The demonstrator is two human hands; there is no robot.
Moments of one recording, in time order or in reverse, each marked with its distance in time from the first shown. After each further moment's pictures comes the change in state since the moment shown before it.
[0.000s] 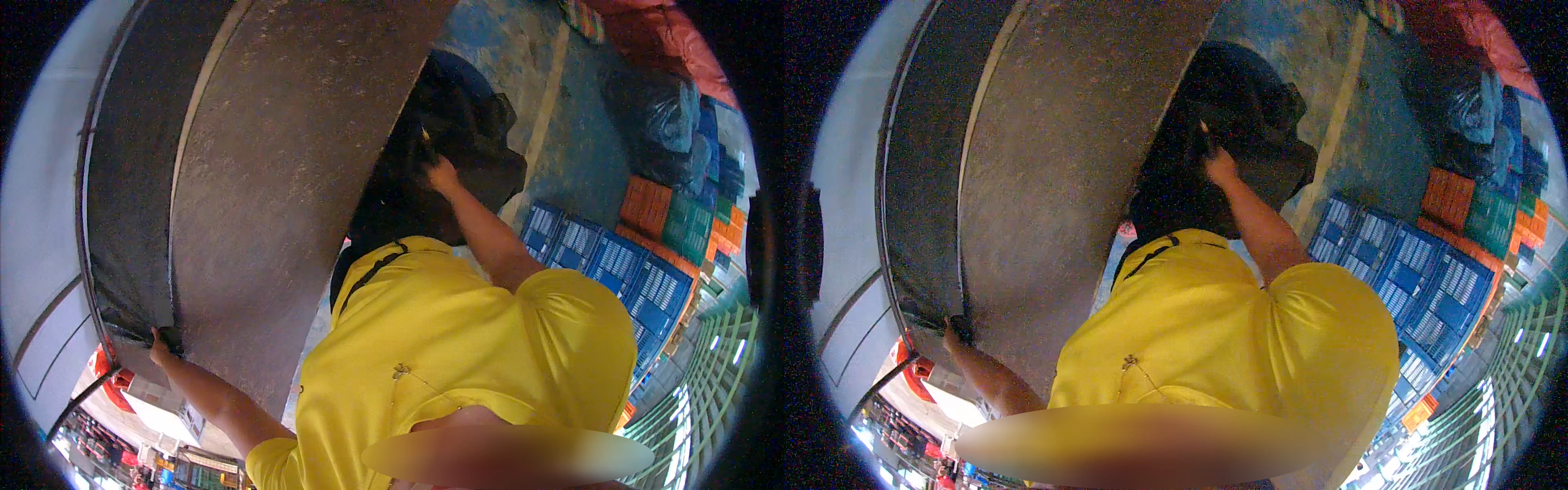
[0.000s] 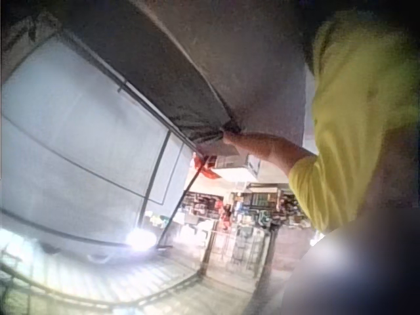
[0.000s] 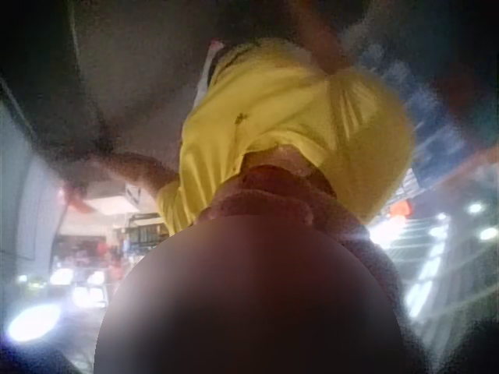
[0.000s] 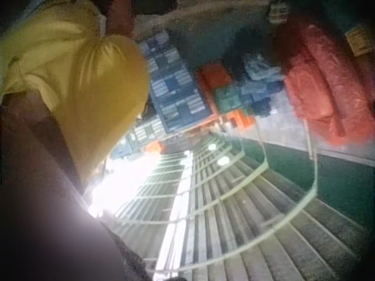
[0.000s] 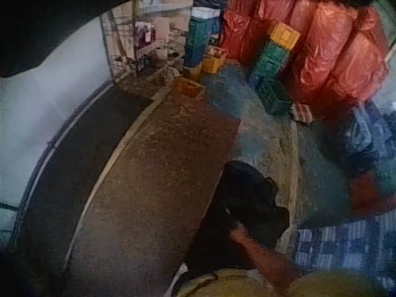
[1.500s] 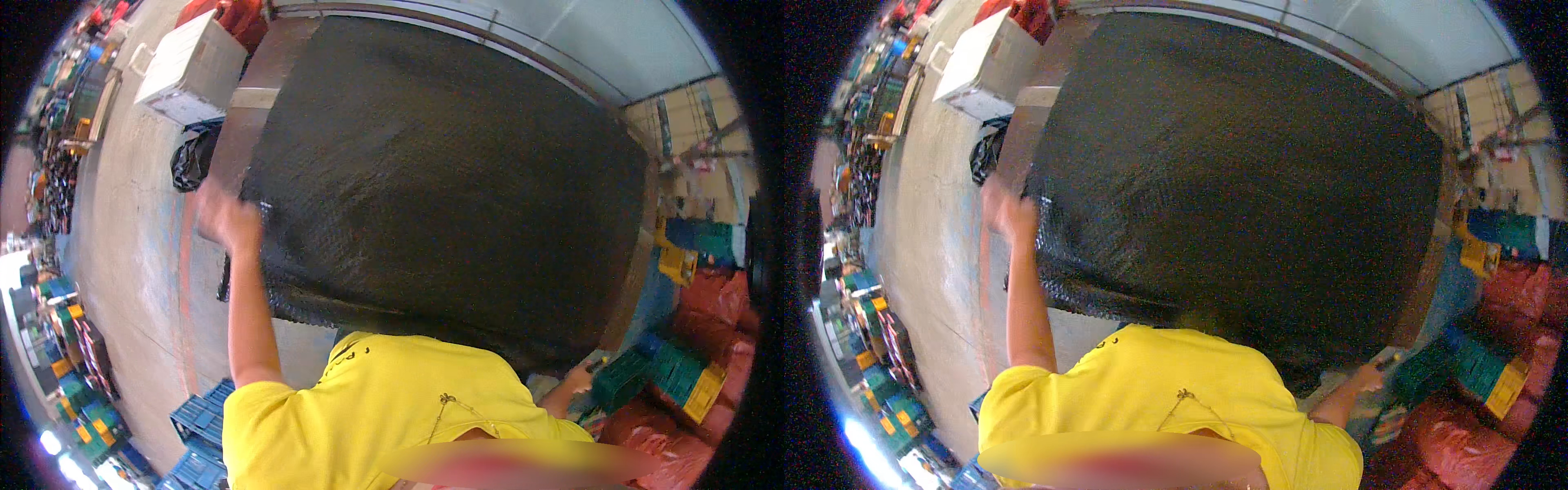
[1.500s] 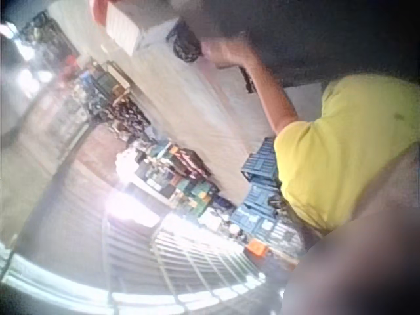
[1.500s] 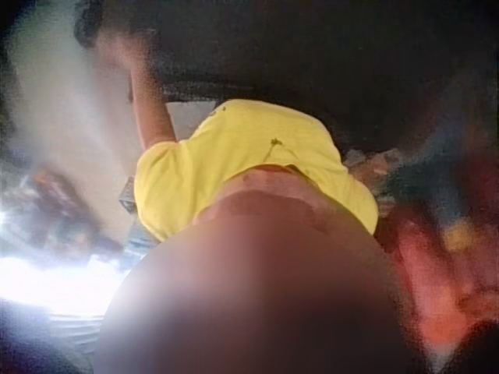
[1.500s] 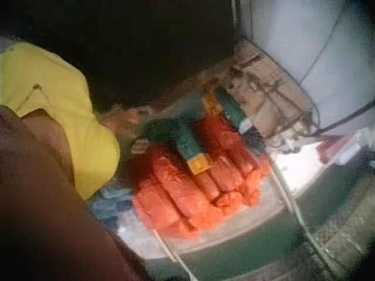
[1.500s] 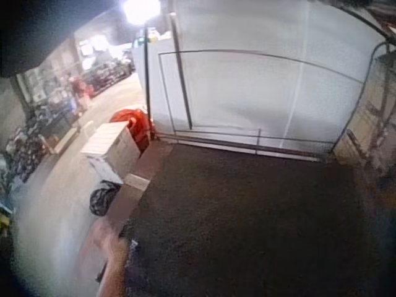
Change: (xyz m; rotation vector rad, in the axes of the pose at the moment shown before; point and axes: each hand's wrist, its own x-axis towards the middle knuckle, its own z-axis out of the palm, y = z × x) left_hand -0.332 -0.121 -0.001 -0.030 0.545 -0.196; right_hand 0.190 -0.193 -0.211 -0.681 0.716 -0.053
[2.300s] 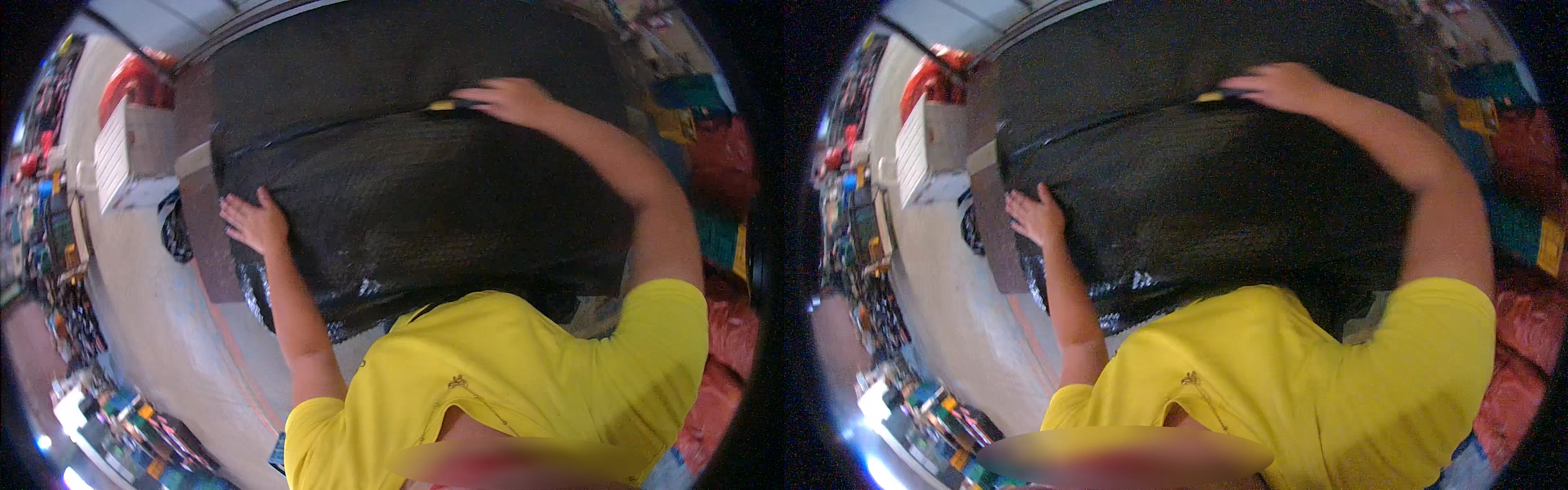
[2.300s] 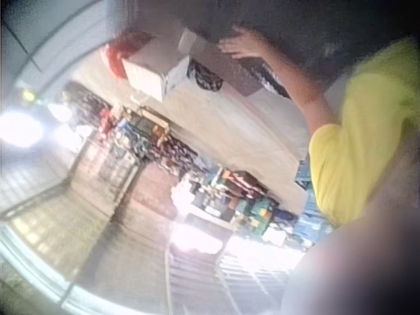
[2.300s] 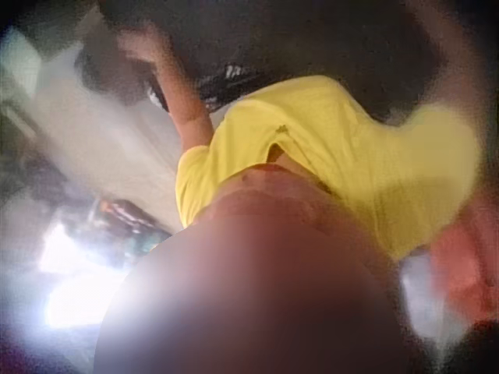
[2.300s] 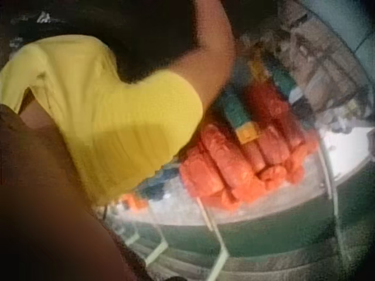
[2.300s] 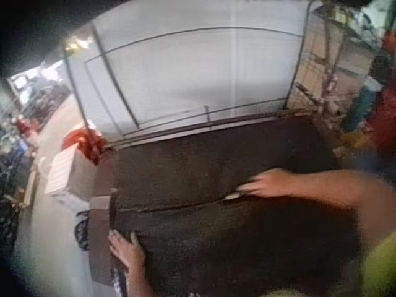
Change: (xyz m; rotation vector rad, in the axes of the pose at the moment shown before) left_hand 0.010 0.068 0.094 0.082 -0.092 0.124; right_hand -0.266 -0.415 -0.227 0.273 -0.141 -2.318
